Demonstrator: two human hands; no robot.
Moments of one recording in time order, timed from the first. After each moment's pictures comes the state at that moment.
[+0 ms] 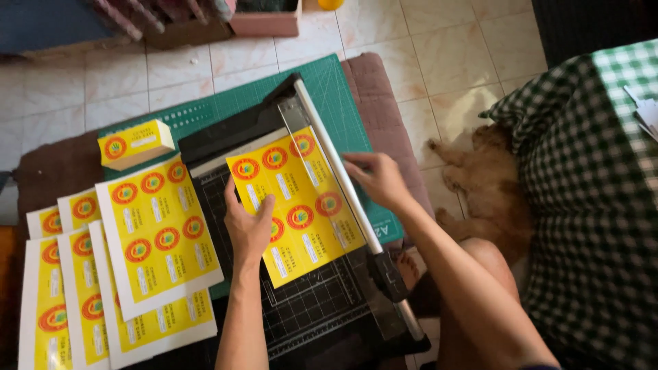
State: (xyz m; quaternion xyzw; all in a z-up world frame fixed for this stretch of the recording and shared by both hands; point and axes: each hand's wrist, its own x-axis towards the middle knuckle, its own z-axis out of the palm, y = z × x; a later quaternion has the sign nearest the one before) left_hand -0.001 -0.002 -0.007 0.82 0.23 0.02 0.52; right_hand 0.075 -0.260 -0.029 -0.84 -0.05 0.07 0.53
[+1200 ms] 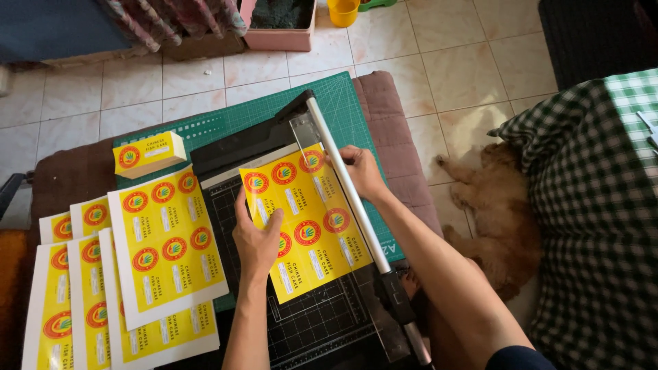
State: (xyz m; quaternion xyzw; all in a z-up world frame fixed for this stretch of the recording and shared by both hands) left_hand 0.000 -0.008 0.008 0.83 0.22 0.00 0.51; right_hand 0.133 -0.209 -0.070 -0.77 -0.02 0.05 0.63
